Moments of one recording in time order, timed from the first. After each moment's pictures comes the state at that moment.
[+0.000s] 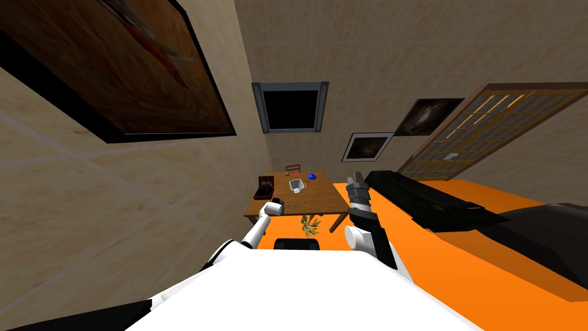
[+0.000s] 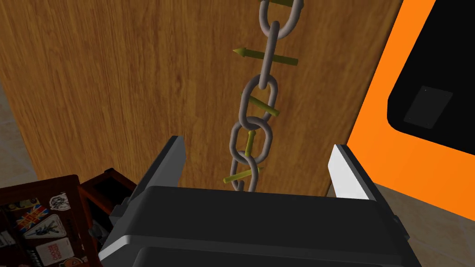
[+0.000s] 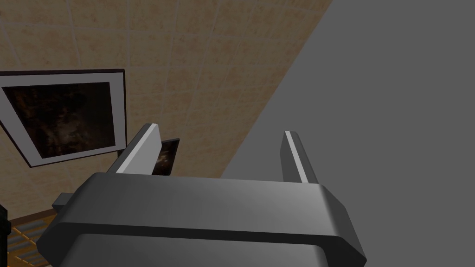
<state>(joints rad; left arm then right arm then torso) -0.31 0.05 -0.17 -0.96 0.12 0.73 0.31 0.49 0.04 -0.07 -2.23 -0.05 -0.36 0.17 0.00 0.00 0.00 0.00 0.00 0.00</state>
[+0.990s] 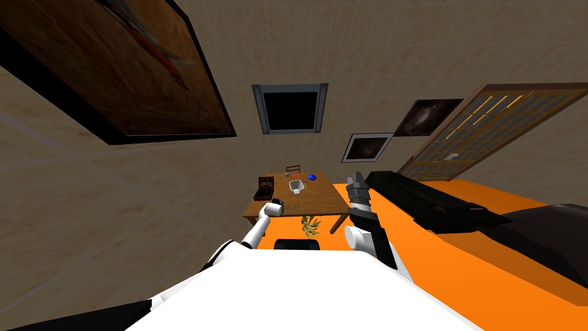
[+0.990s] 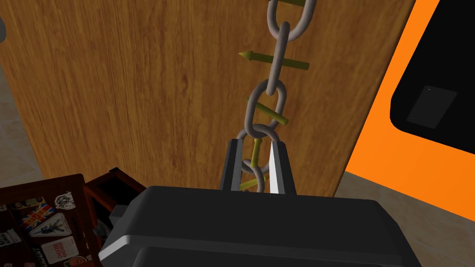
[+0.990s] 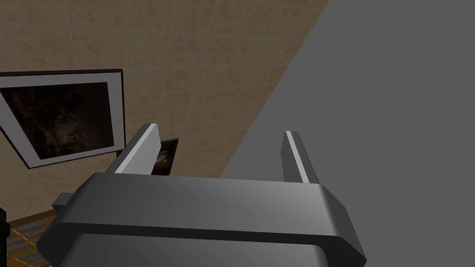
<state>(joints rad) -0.31 0.05 -0.16 -0.94 0.12 0.71 0.30 0.49 0.04 -0.07 -2.23 -0.05 -0.36 0.17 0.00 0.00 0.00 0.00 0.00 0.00</state>
